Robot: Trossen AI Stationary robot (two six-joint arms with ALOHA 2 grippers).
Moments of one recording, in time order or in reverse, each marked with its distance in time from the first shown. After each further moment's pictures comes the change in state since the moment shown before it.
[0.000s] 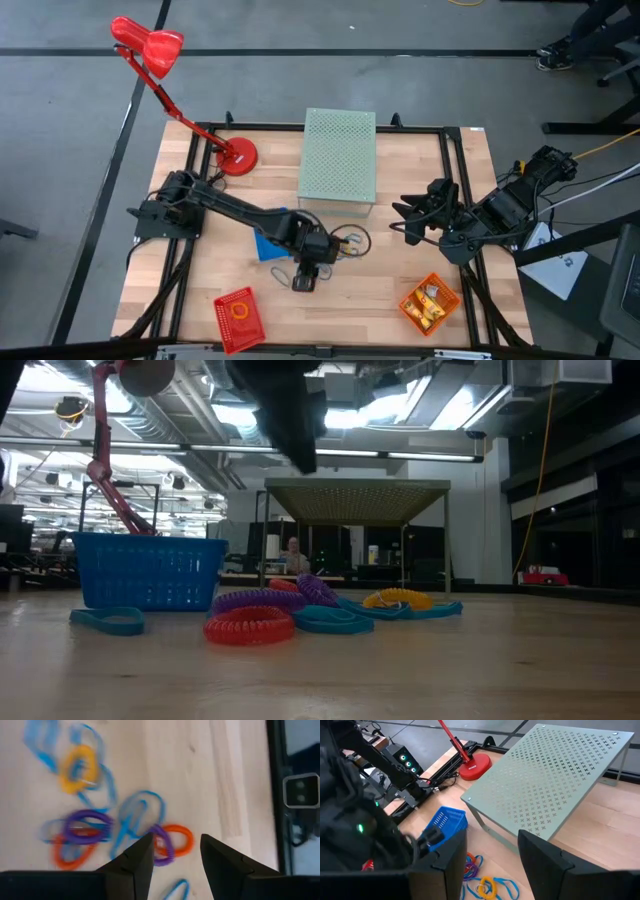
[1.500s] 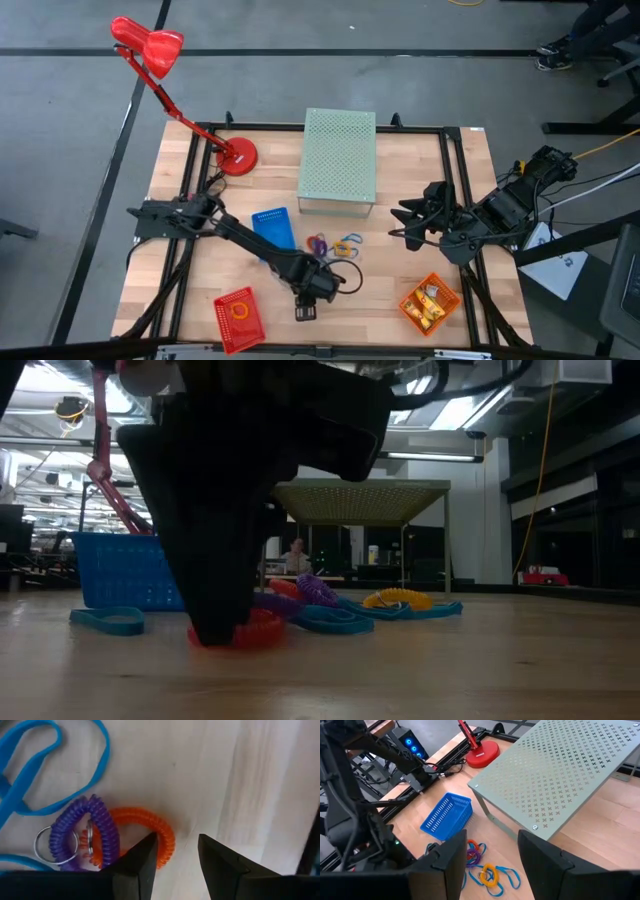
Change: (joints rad) left arm -0.137 0.249 0.003 0.067 0.006 -0.347; right arm 0.000 0.000 0.000 0.035 -0.071 -0.076
